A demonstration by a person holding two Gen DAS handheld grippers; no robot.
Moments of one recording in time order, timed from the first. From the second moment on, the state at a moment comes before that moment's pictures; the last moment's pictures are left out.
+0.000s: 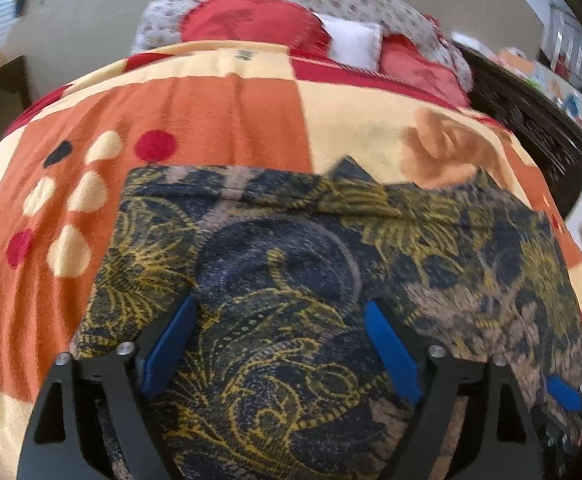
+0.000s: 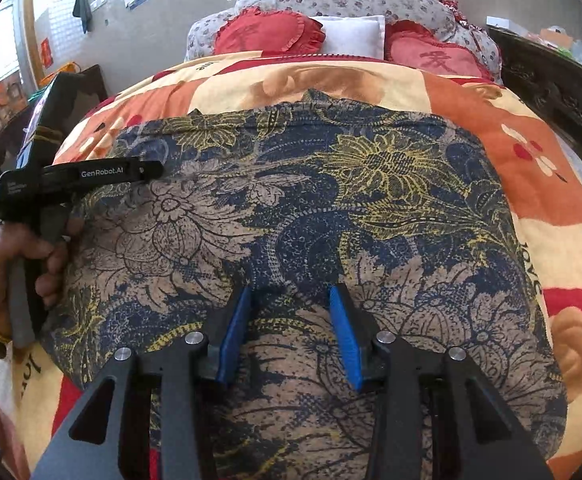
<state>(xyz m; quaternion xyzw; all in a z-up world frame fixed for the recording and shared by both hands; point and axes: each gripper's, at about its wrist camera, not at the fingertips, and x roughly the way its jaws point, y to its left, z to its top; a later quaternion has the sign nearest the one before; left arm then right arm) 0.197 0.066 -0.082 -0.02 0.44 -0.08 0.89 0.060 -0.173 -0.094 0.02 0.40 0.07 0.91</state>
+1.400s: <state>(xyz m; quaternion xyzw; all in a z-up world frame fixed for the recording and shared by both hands) 0.029 0.180 -0.080 -0.37 0.40 -0.15 0.82 0.060 -0.176 -0.094 0.03 0.40 0.07 0.91</state>
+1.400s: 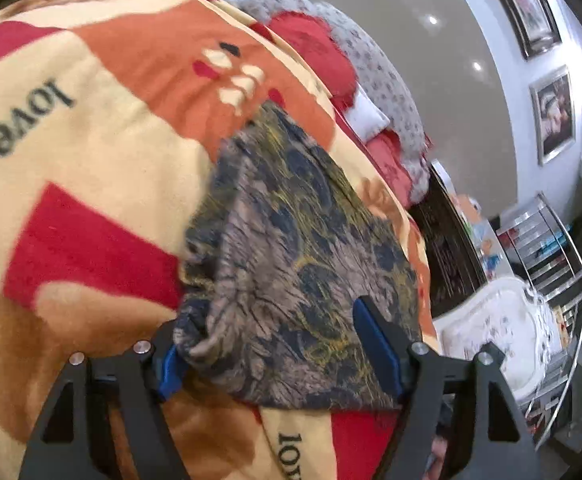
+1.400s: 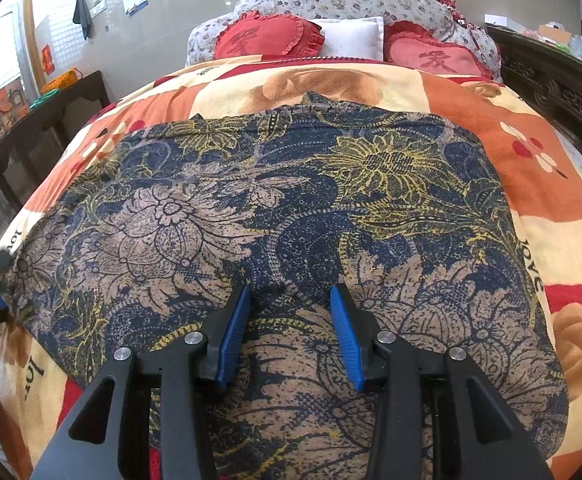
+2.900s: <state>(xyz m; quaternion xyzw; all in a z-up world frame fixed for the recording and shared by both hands) 0.012 0.120 -0.020 -0.14 0.32 -0.07 0.93 0.200 -0.095 -0.022 0.18 0.51 0.24 0.81</state>
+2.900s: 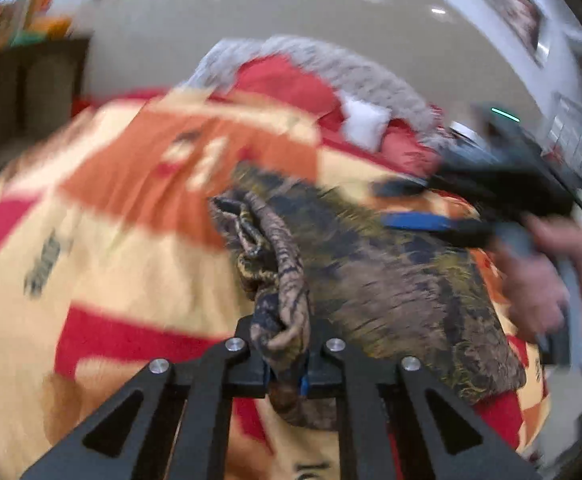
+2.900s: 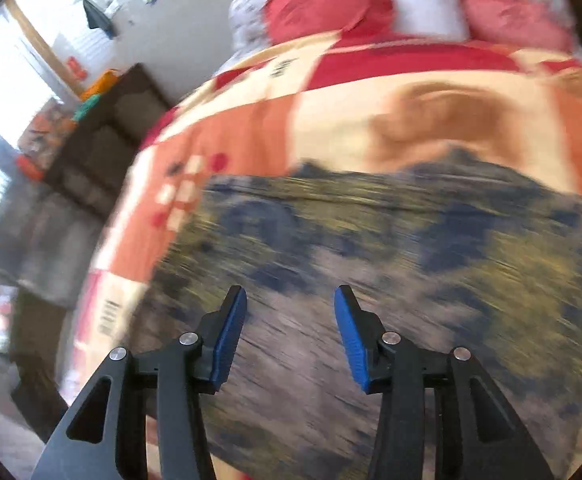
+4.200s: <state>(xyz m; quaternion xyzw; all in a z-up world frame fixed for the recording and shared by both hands) -0.004 -0.050 0.038 -0.01 0.27 -0.27 0.92 0.276 -0.124 0.020 0.03 0.60 0.22 0.77</state>
